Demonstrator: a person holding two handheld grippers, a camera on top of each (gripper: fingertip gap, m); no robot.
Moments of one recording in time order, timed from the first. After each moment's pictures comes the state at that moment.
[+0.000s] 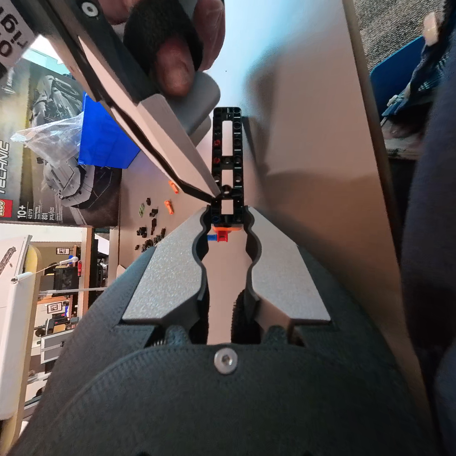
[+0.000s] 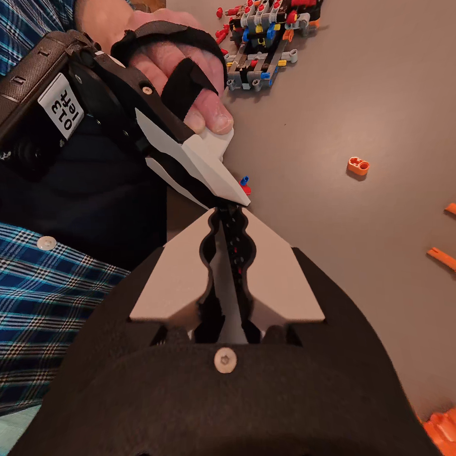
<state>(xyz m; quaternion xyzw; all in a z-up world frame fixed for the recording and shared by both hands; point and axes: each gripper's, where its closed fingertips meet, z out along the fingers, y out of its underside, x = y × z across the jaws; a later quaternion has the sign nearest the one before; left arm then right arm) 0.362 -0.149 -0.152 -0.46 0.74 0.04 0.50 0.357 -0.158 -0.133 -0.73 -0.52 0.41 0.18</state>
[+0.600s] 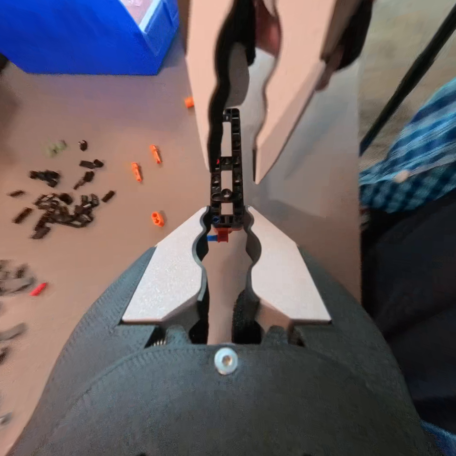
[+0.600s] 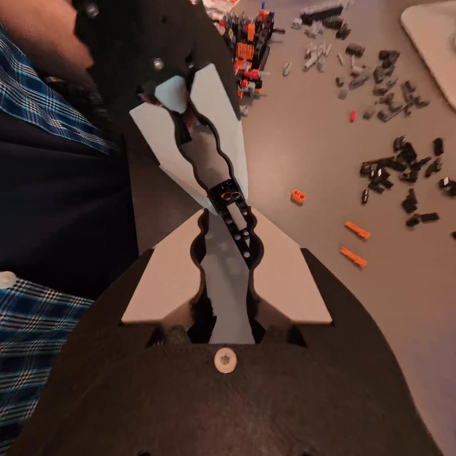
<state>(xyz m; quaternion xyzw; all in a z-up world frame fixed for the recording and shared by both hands) 0.354 -0.136 -0.130 -0.66 0.62 -0.22 0.37 0.358 -0.140 -0.102 -0.73 -0.52 0.29 0.34</state>
